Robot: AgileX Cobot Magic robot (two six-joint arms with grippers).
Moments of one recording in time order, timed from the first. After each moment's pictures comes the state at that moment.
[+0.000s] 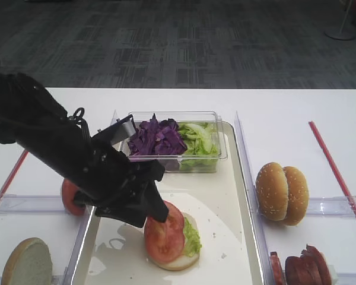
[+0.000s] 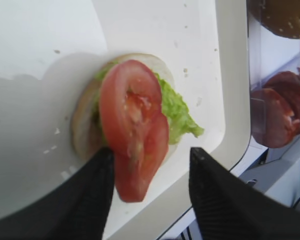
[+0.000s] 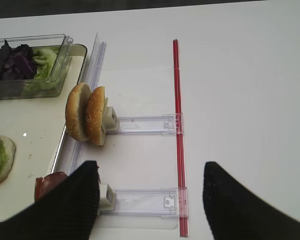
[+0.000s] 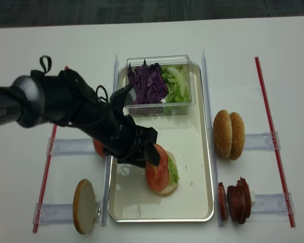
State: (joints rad) left arm -0.41 1.77 -0.94 -0.96 0.86 0.53; right arm -0.03 -0.02 -0.49 0.10 1.11 0.02
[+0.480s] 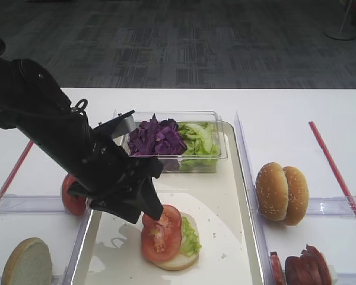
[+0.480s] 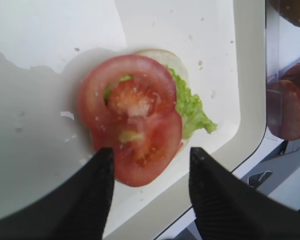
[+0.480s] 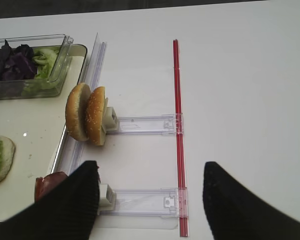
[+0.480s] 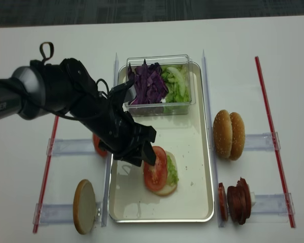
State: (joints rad) left arm -0.41 1.77 -0.98 -0.85 0.90 0.45; right arm -0.03 -0.02 -0.49 0.10 1.11 0.02
